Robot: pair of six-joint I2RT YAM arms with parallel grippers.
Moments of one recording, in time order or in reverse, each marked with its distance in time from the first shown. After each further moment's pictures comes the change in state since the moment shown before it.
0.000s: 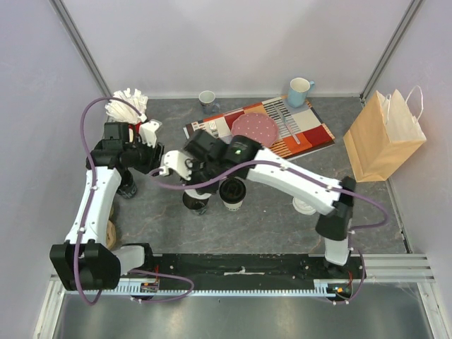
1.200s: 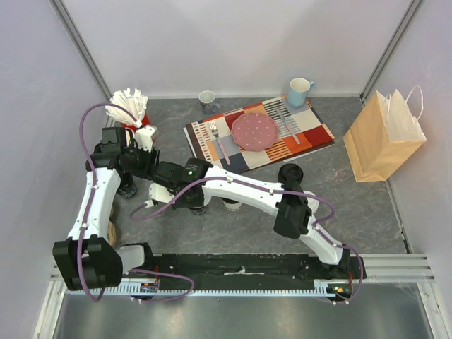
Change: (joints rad) left arm 0.076 0.008 -0.081 0.024 -0.051 0.015; right arm 0.119 0.434 0.262 -0.157 0.315 -0.146
